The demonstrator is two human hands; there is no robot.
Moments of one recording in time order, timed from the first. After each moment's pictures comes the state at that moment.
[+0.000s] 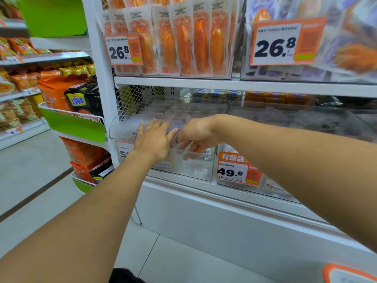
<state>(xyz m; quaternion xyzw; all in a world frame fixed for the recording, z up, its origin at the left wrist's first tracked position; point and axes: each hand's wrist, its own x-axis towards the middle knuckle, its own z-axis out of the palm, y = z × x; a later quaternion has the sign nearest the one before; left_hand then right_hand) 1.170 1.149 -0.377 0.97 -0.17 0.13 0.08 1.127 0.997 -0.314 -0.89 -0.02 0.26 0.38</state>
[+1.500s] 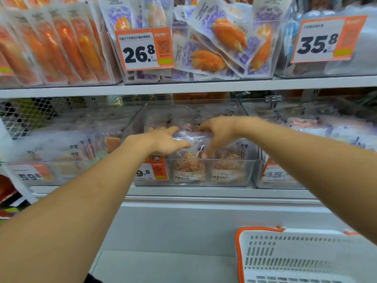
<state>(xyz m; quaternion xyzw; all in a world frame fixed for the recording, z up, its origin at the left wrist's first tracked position) 1.094 0.922 -0.344 0.95 -0.30 -0.11 0.02 0.990 0.748 -0.308 -0.99 0.07 0.11 0.04</state>
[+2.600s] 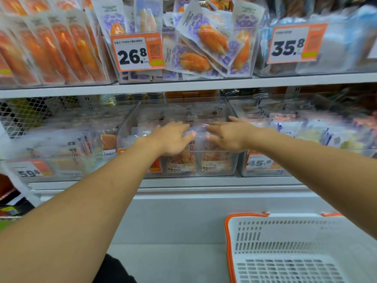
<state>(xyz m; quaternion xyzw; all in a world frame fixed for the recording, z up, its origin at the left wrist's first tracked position) 1.053 0.907 -0.348 0.91 -0.42 -0.02 0.06 0.935 0.730 -0.331 -1.00 0.05 0.03 -0.06</state>
